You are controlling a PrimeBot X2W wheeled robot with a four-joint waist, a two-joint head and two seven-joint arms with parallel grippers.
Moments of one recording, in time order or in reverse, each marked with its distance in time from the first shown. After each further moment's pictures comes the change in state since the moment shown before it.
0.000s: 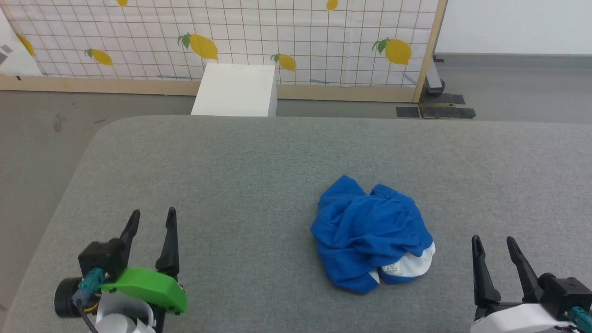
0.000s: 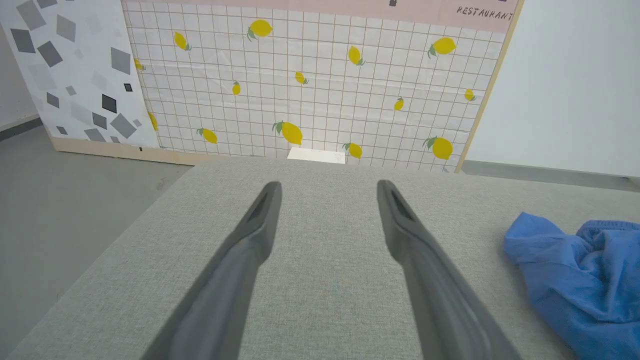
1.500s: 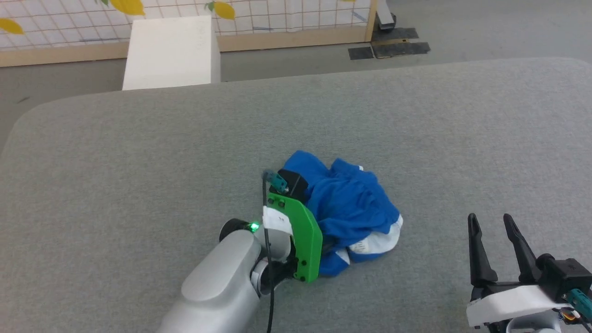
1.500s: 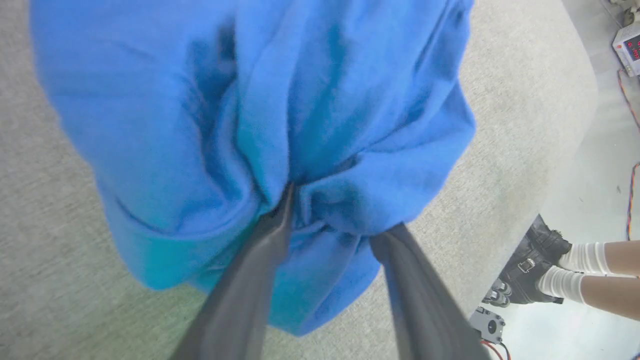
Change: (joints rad) left arm -0.482 -0.304 -0.374 0.441 -0.222 -0.264 0.739; right arm -0.057 0.000 0.017 -0.022 -0.003 0.000 0.000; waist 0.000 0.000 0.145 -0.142
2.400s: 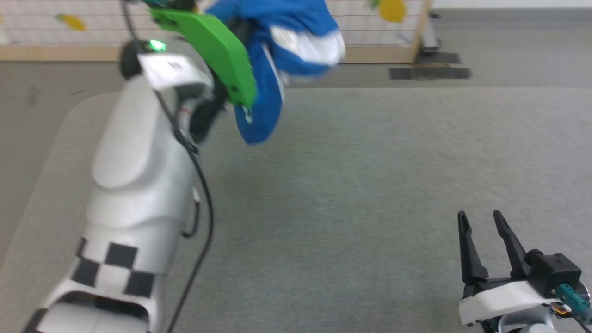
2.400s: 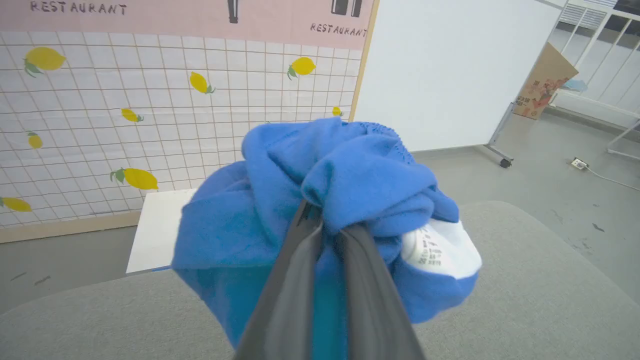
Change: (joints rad) left arm -0.374 0.050 0.387 -0.104 0.198 0.000 -0.155; right arm -0.020 0.000 0.031 0.016 -0.022 0.000 0.000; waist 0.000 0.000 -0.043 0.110
